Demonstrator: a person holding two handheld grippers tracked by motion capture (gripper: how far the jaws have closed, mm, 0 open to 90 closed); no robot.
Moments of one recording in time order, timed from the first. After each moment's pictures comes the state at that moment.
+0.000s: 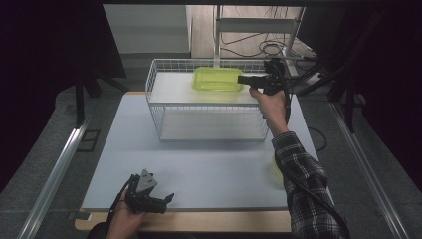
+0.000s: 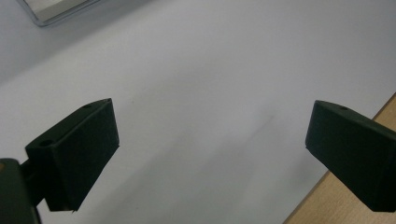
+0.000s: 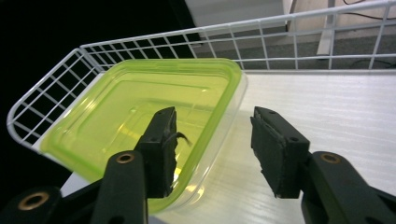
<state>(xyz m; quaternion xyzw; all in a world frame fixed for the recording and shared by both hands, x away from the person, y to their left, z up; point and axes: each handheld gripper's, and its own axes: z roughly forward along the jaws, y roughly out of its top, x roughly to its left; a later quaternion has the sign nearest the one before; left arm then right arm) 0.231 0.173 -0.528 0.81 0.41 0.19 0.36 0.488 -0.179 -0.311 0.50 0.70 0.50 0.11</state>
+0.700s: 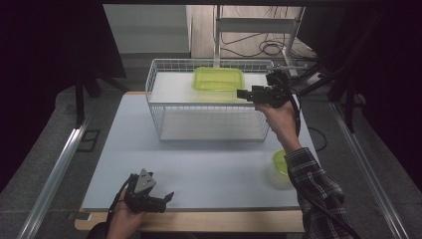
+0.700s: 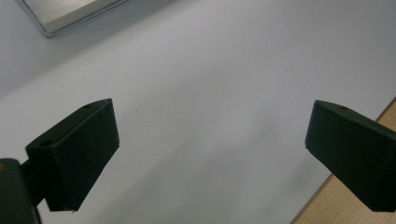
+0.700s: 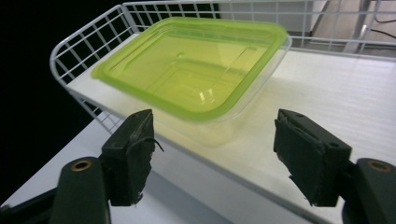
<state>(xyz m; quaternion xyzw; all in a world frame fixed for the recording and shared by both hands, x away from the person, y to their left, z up) 0.231 0.176 -0.526 0.81 0.40 0.20 0.38 0.446 -0.188 -0.313 0.42 0.75 0.49 0.11</state>
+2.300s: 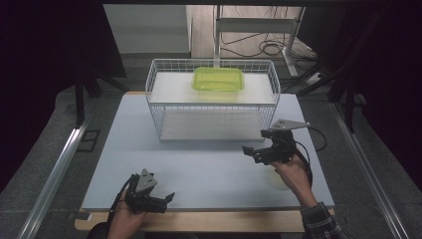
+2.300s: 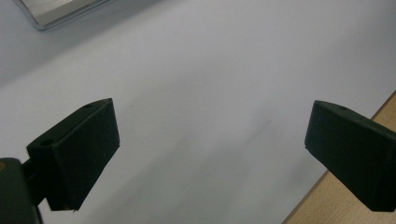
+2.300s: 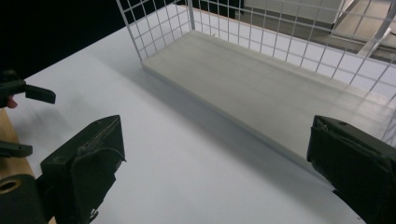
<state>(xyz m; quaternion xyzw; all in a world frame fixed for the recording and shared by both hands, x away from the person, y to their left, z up) 0.231 0.173 -0.526 0.81 0.41 0.19 0.37 0.351 -0.222 -0.405 0.34 0.81 0.46 0.13</state>
